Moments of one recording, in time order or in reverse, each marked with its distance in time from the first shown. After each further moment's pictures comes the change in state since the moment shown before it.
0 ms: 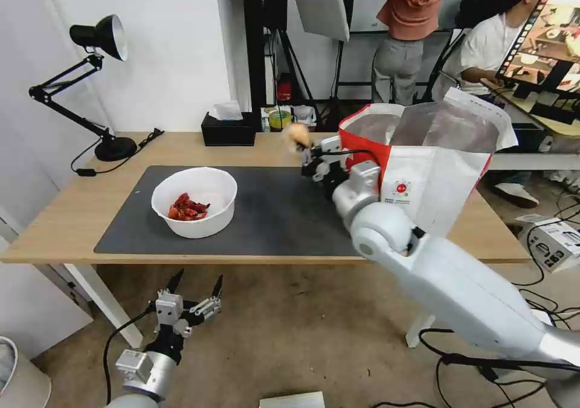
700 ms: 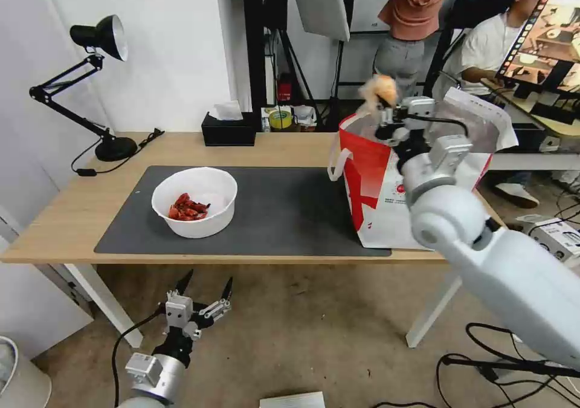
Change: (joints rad) left arm -0.014 -0.013 0.050 -0.016 0.032 0.002 -0.001; right arm -0.058 -0.190 0.221 0.080 0.189 -0.094 0.218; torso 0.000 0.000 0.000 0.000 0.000
